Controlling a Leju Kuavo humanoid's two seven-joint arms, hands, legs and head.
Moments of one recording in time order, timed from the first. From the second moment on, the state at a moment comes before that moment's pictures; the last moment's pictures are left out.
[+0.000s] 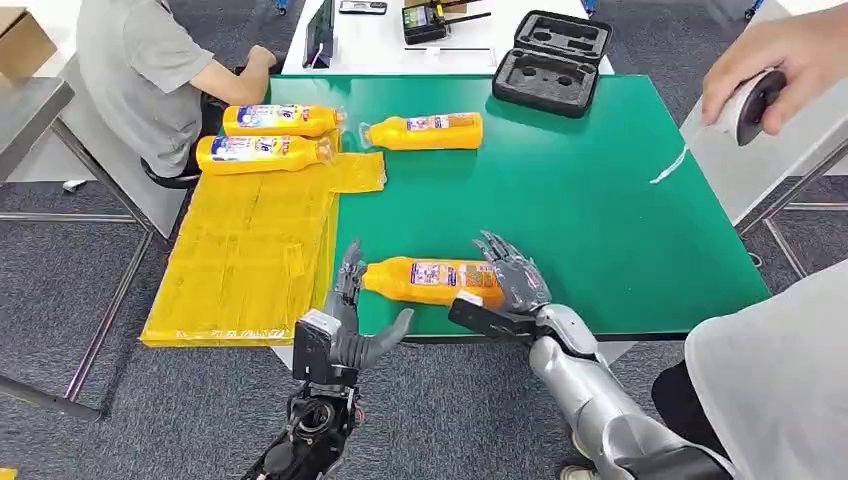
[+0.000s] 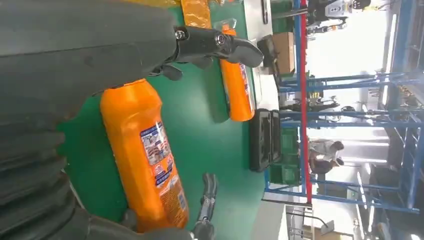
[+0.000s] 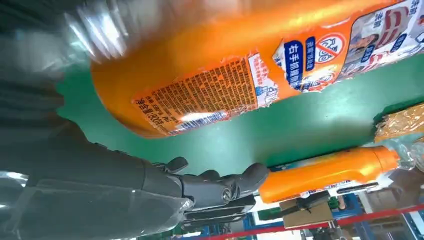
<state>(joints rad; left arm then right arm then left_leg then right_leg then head) -0.26 -0.25 -0.51 -0.98 0.02 0.24 -0.70 -0.57 0.02 0.29 -0.47 1.00 -0.40 -0.51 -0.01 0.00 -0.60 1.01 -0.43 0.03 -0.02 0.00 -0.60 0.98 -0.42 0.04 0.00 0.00</state>
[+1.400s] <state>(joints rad) -0.27 -0.25 -0.52 -0.96 0.03 0.27 -0.70 -0.67 0.00 0.29 -0.38 0.91 -0.02 -0.38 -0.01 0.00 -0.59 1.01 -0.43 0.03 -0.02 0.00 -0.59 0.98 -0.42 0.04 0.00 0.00</state>
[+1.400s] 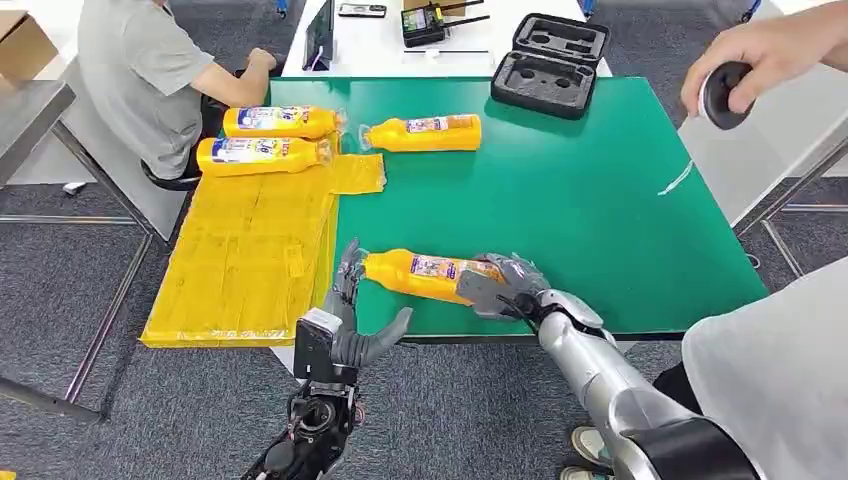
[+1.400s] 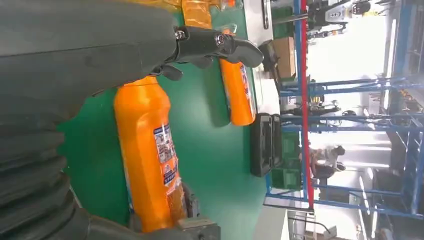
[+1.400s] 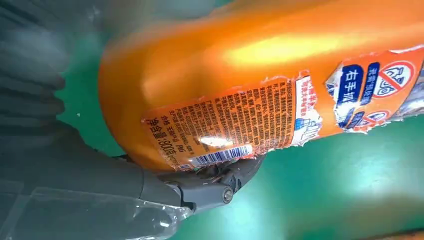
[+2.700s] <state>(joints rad) -0.21 -0.26 -0.42 -1.04 0.28 0.05 -0.70 -0.32 0.08 0.13 -0.79 0.17 -0.20 -0.70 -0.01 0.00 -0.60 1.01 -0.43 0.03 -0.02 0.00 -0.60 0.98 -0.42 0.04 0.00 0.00</state>
